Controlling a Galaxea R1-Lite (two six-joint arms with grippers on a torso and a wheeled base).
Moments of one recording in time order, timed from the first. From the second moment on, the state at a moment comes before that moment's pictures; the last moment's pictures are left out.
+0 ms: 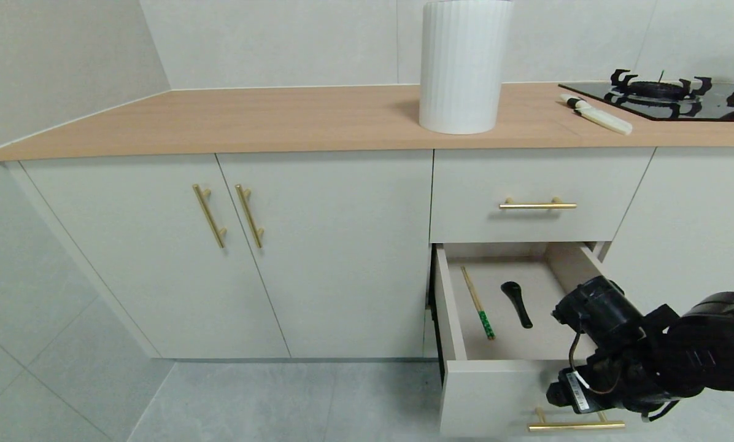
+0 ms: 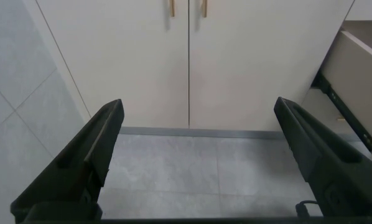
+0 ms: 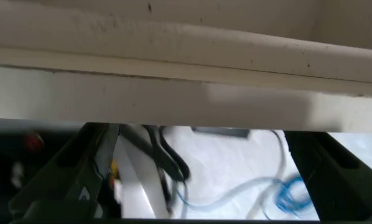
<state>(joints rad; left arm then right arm) 0.00 0.00 0.00 0.00 0.05 -0.01 0.46 1.82 -0.76 0.10 -0.30 0.29</state>
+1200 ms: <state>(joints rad) 0.00 0.00 0.00 0.00 0.05 -0.01 0.33 2.08 -0.68 -0.70 -0.33 0.31</state>
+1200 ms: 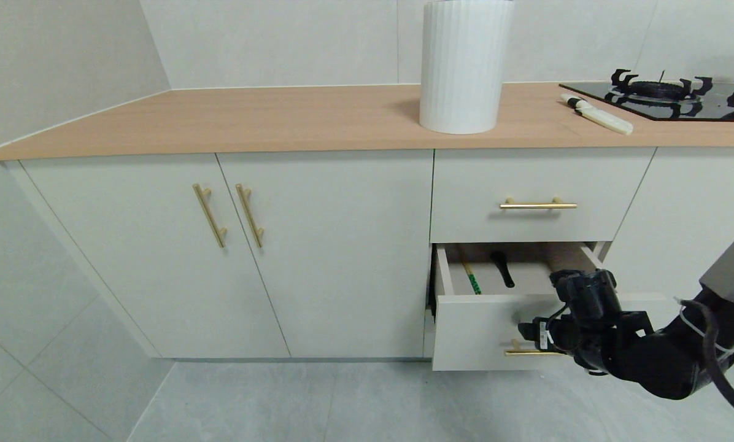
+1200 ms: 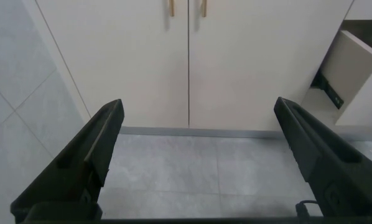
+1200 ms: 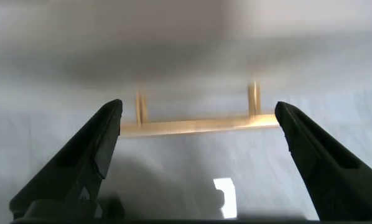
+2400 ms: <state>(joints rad) 0.00 0.00 0.00 0.00 0.05 -0.01 0.23 2.47 -0.85 -1.41 -0.40 0.33</state>
